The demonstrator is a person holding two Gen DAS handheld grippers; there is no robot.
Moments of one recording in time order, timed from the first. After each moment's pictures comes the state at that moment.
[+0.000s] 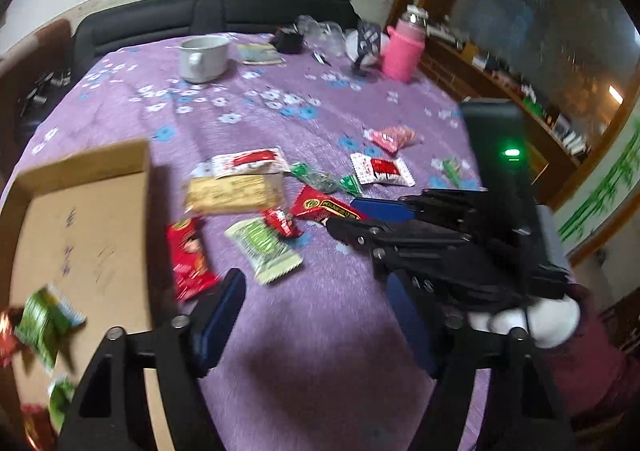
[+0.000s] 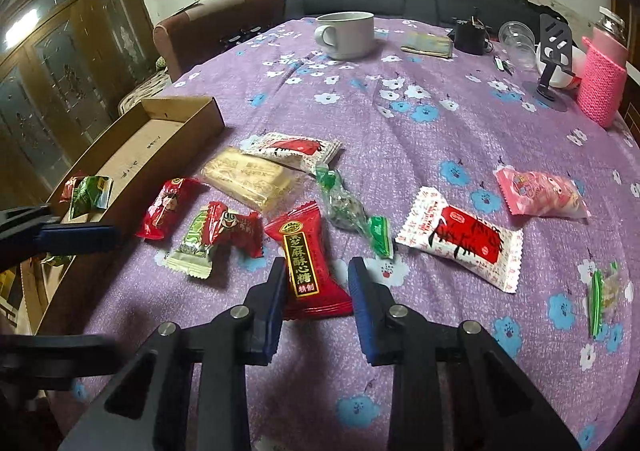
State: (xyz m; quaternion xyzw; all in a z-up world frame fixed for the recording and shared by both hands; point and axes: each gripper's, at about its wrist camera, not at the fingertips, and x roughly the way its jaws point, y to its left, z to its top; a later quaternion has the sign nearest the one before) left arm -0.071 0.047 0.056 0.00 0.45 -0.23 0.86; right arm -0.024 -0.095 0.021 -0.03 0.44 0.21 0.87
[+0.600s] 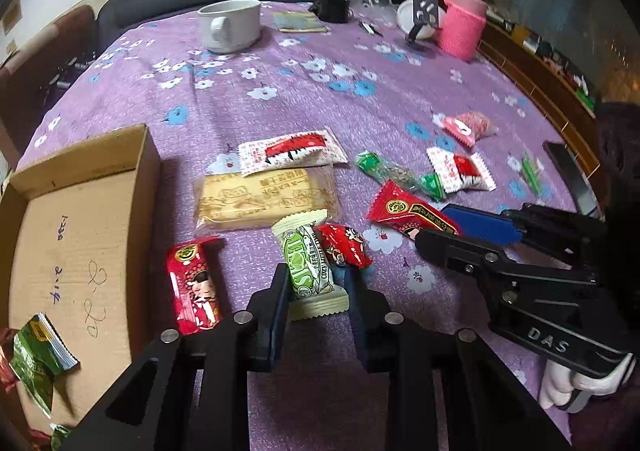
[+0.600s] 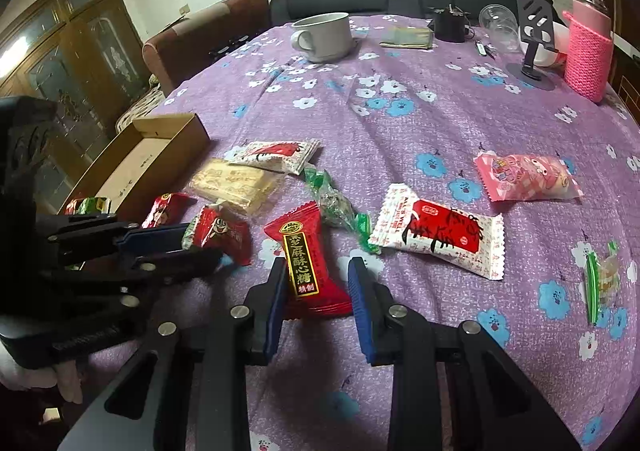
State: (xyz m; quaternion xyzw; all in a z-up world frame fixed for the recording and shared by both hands) left arm -0.021 0.041 0.021 0.02 0.48 -0.15 0.86; right arm -0.018 -0.114 0.021 0.02 0.44 0.21 0.87
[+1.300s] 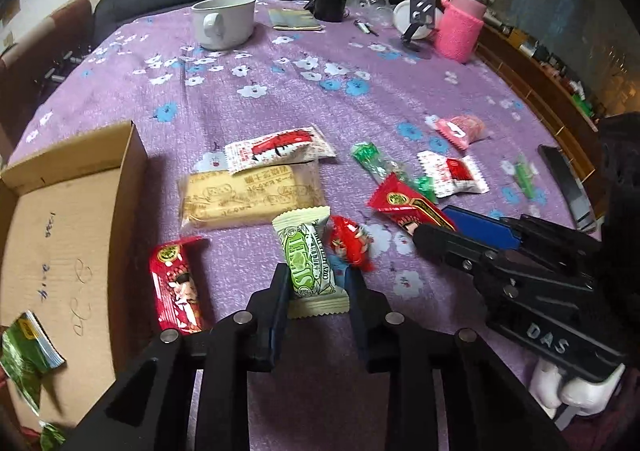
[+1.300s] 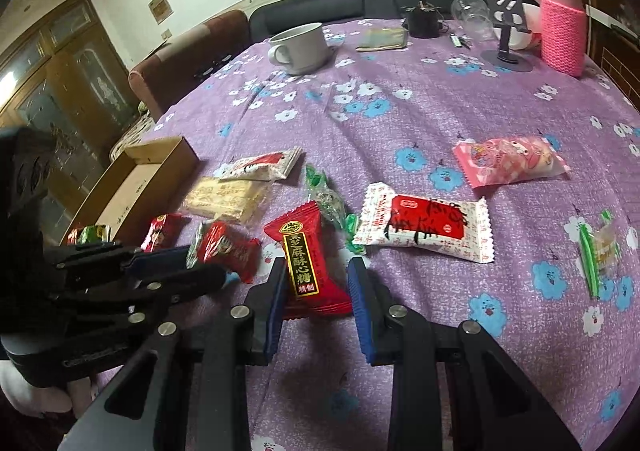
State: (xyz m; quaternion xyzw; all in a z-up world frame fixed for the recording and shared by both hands) left arm -0.019 0.035 0.018 0.00 0.49 -0.17 0.86; right arm -0.022 -0.126 0.022 0.07 0.43 0.18 0.88
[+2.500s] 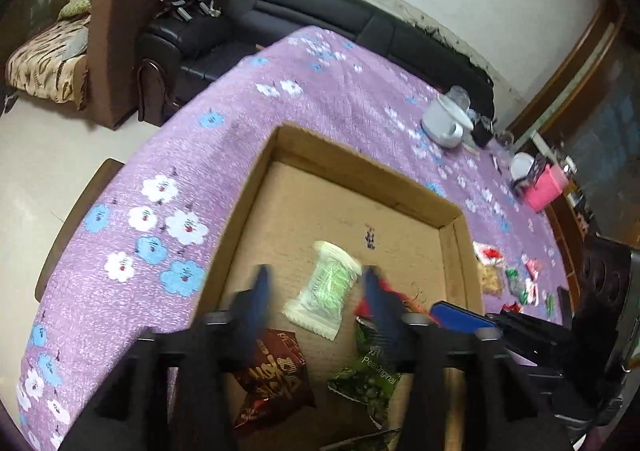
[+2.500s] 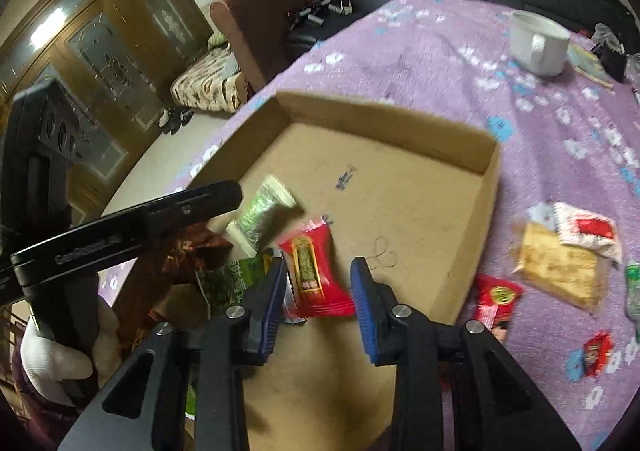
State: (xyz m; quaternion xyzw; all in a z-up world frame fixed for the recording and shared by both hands) left arm -0.027 0.306 0.041 -0.20 0.43 -0.04 0.88; right arm -0.007 0.111 0.049 0.01 0.48 0.31 0.82
